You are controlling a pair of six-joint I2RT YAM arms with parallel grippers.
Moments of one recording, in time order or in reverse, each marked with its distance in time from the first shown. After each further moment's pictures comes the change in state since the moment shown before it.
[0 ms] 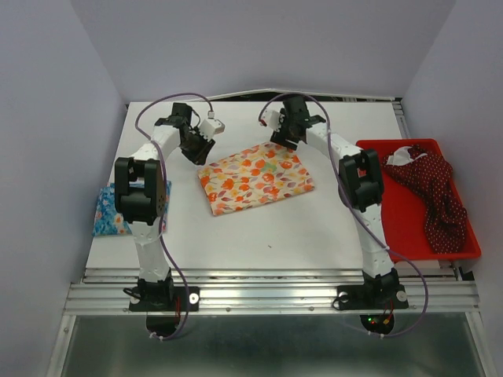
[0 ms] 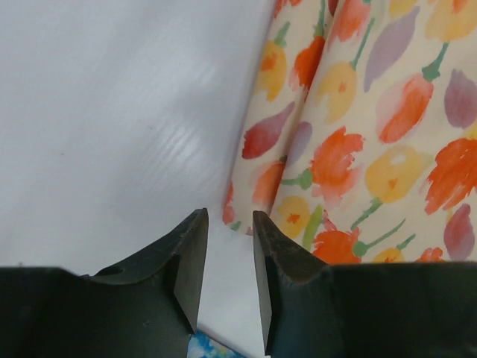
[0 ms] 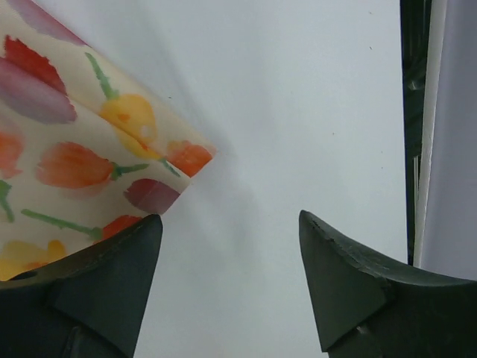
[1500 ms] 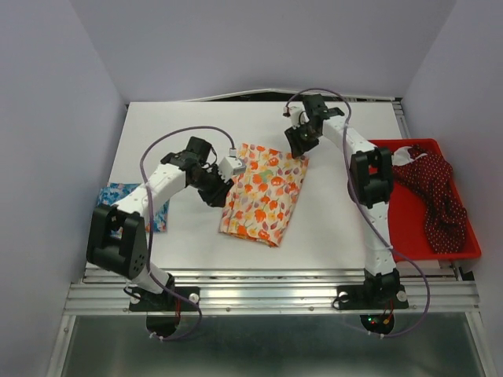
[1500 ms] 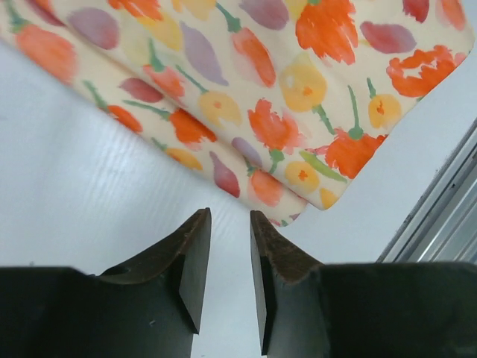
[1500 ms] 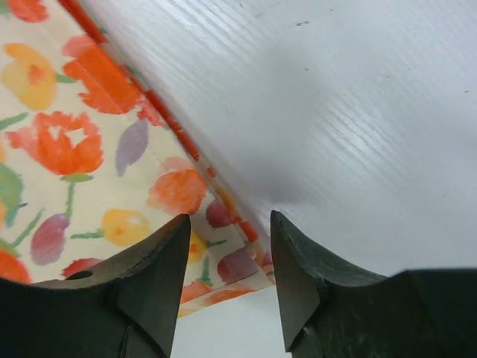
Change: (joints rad) left arm -0.254 -0.471 -0.504 -0.055 0.148 -0.082; right arm -0.118 0.015 0.063 -0.347 -0.321 0.605
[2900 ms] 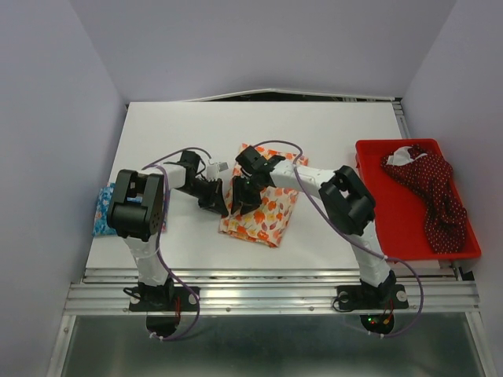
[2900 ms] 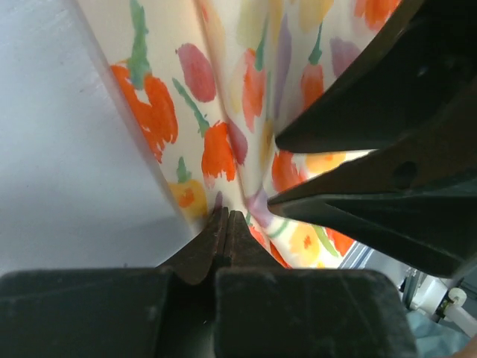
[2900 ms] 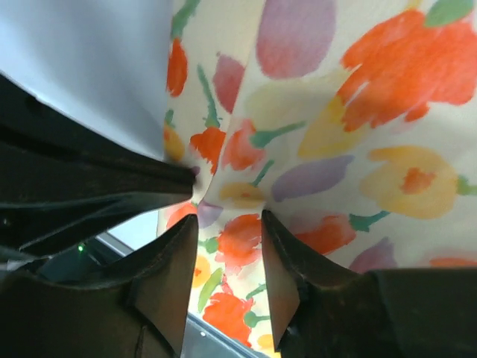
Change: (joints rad) left arm 0.185 0.285 -0.092 0.244 0.294 -0.488; right arm 0.520 -0.230 -0.482 0.243 -0.030 1.067
